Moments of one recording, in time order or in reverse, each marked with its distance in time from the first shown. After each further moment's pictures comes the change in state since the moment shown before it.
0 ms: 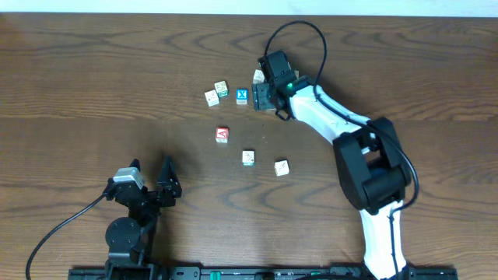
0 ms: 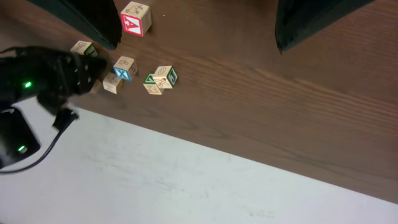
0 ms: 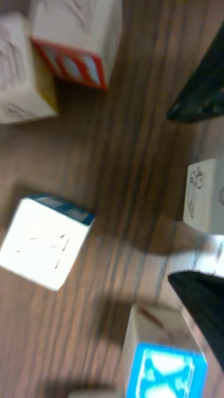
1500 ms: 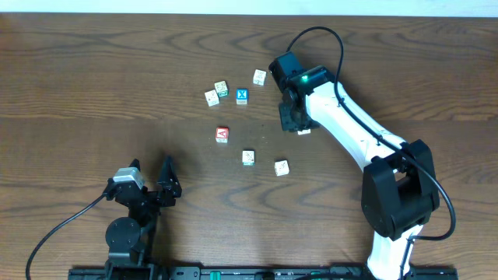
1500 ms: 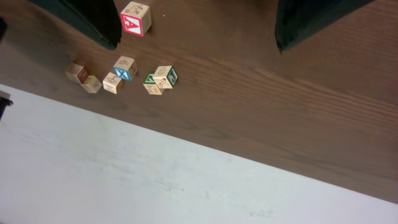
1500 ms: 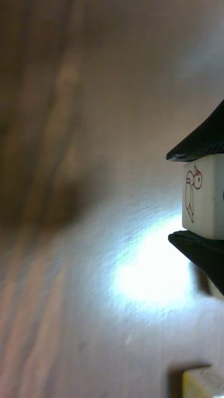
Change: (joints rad) left arm 0.000 0.000 0.000 0.000 0.000 0.000; right arm 0.000 -0.224 0.007 -0.657 0.108 0.051
